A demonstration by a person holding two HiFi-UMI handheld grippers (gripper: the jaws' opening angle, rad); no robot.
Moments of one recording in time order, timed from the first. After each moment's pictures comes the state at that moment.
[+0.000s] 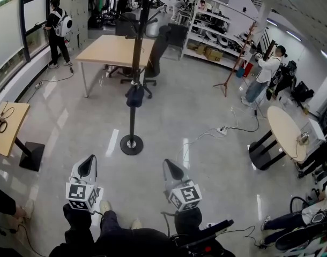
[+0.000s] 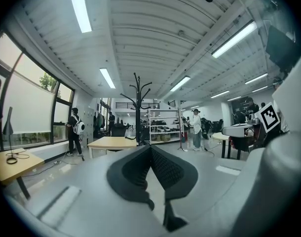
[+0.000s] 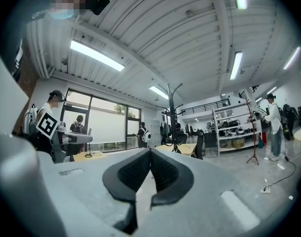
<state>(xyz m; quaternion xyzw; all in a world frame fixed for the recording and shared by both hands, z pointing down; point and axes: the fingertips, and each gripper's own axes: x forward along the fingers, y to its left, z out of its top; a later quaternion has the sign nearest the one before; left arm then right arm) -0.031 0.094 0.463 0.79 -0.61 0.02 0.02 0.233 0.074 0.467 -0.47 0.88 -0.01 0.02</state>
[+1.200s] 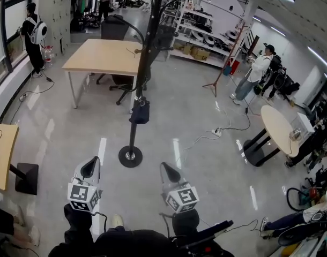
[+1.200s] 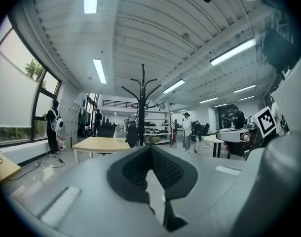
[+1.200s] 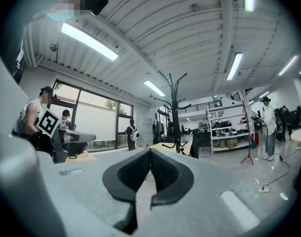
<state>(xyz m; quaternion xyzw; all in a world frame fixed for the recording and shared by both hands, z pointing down) -0.119 -0.051 0.465 0.84 -0.53 0.02 0.04 0.121 -0.037 0.474 -0.52 0.85 -0.02 0.00</state>
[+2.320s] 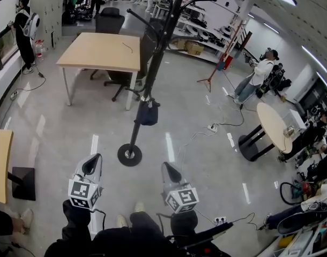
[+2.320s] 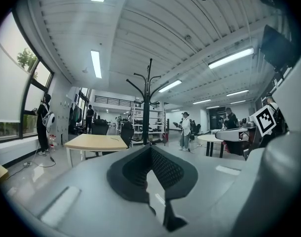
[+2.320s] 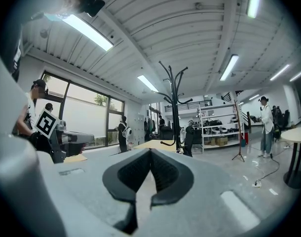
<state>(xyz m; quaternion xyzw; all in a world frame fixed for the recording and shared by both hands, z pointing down) -0.181 -0.117 0.484 0.87 -0.49 0.02 0.04 0.057 -0.078 0.484 -0.57 0.82 -0.03 -0.01</state>
